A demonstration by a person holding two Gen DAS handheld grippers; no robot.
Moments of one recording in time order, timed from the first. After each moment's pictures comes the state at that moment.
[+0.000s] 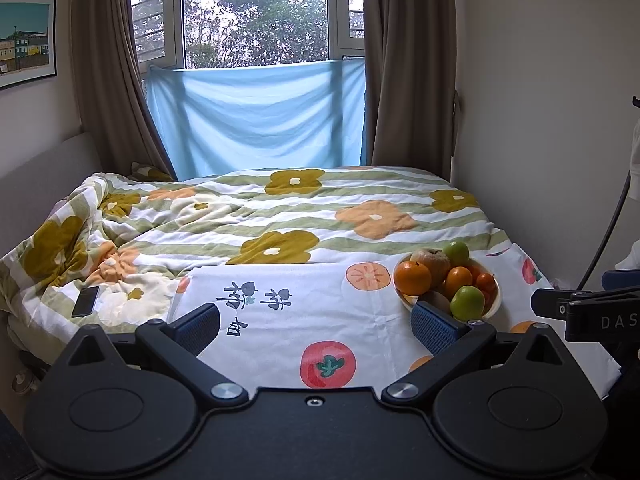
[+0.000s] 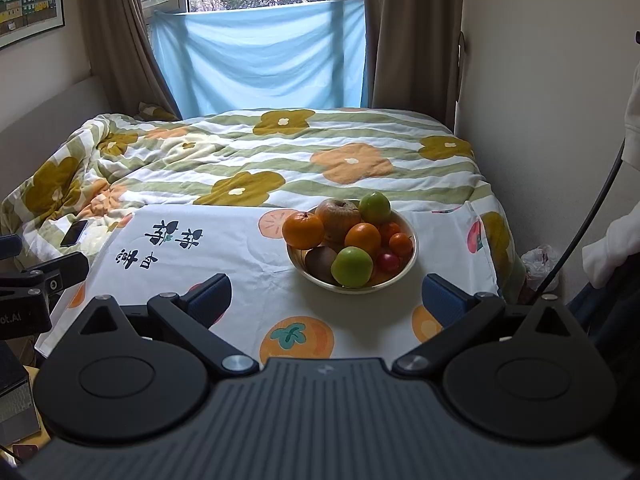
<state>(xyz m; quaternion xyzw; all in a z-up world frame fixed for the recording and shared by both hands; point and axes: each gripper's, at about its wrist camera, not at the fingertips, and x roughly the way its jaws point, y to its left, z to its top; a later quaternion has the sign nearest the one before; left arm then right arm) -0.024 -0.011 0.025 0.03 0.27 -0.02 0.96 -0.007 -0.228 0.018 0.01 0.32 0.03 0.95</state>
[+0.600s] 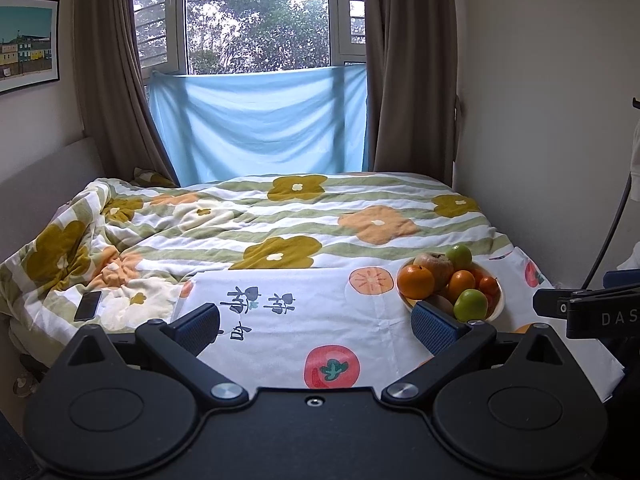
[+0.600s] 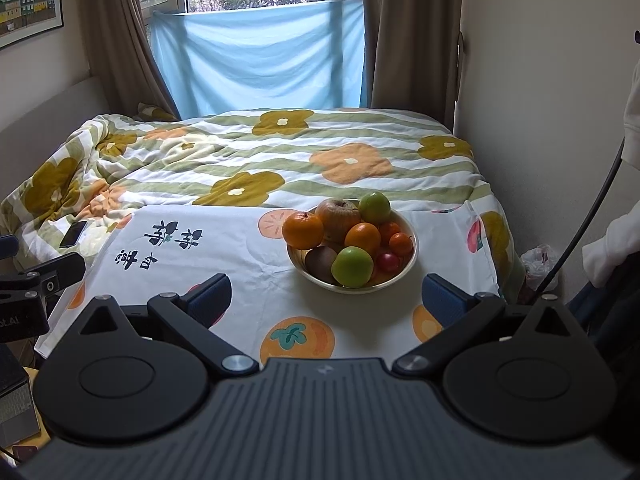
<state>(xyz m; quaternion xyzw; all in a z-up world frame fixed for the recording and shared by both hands) -0.028 -0.006 0.024 0.03 0.26 -0.02 0.96 -0.006 -0.228 0.018 0.01 0.32 0.03 0.95</state>
